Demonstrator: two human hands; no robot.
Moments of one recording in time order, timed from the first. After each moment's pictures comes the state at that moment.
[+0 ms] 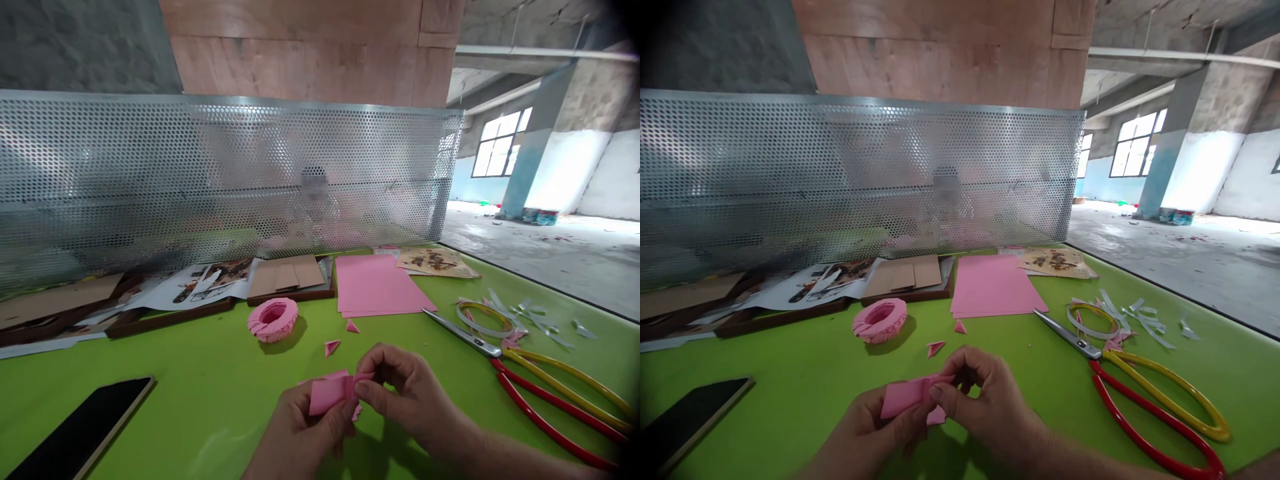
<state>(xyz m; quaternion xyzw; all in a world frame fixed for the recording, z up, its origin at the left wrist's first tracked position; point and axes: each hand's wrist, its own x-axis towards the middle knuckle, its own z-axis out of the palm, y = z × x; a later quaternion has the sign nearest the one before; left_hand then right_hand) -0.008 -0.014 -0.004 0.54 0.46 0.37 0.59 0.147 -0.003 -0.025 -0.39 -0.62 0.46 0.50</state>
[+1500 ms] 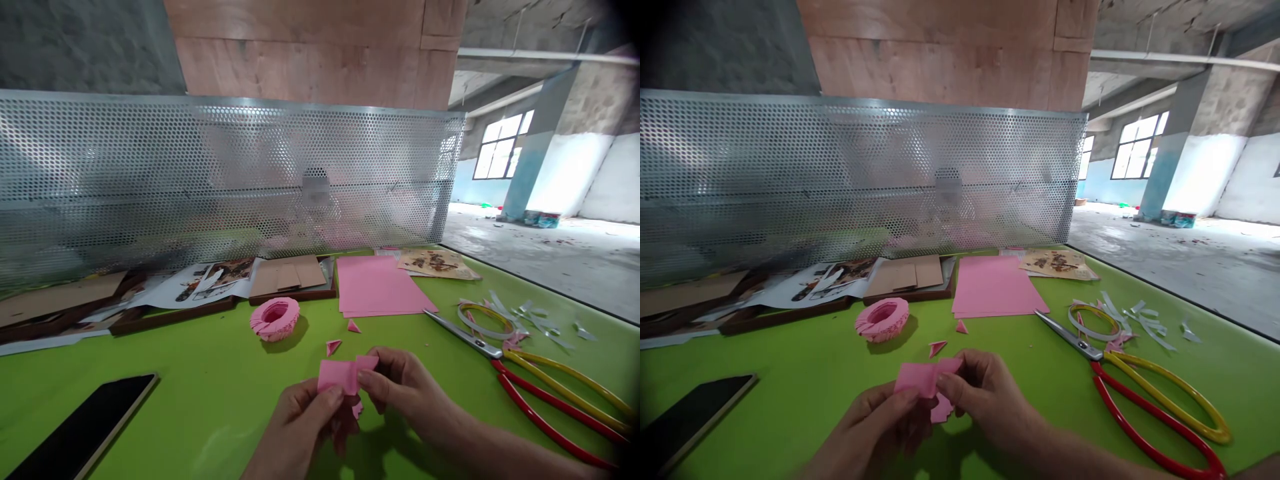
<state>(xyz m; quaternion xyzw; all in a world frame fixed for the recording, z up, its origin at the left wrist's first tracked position) -0.008 -0.016 -0.017 0.36 0.45 0.47 0.67 0.145 0.001 -0.028 -0.34 -0.57 0.58 0.48</state>
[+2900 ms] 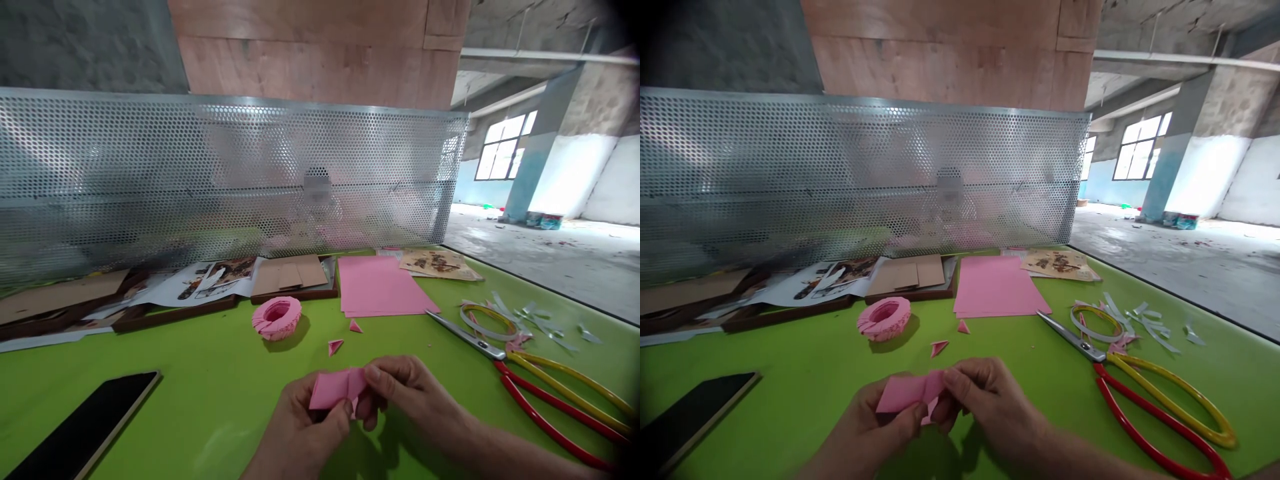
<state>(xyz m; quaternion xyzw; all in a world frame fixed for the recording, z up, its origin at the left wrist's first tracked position) -0.008 -0.019 0.010 0.55 0.40 0.40 0.61 0.148 -0.002 -0.022 -0.31 -0.60 0.59 0.44</state>
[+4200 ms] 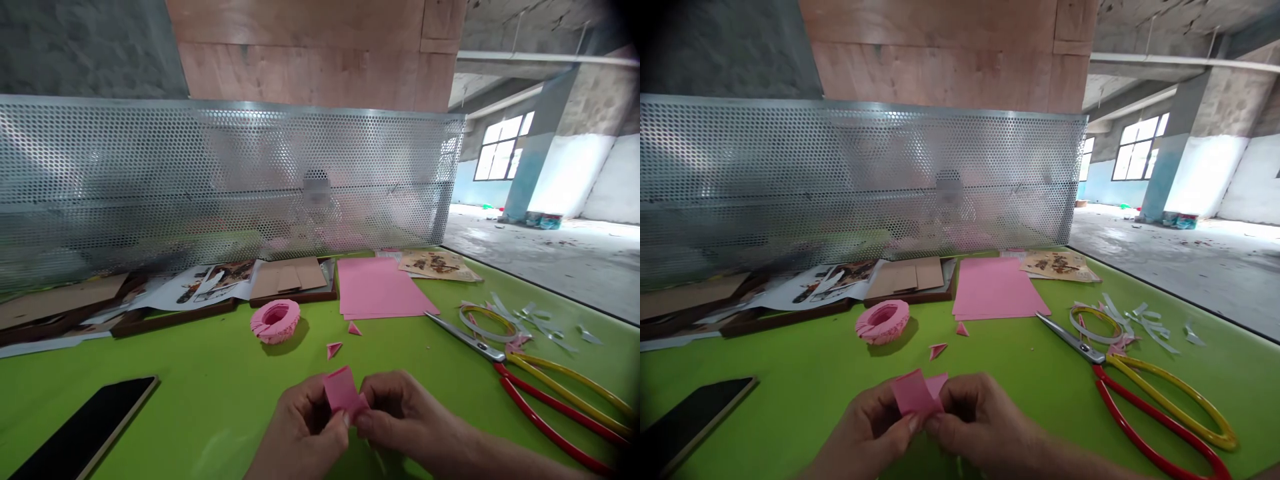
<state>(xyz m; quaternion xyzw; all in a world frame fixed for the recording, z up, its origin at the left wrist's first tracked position) -0.006 -0.017 0.005 0.54 0.45 0.41 0.59 0.147 -0.009 -0.024 -0.30 -0.61 0.62 0.39</state>
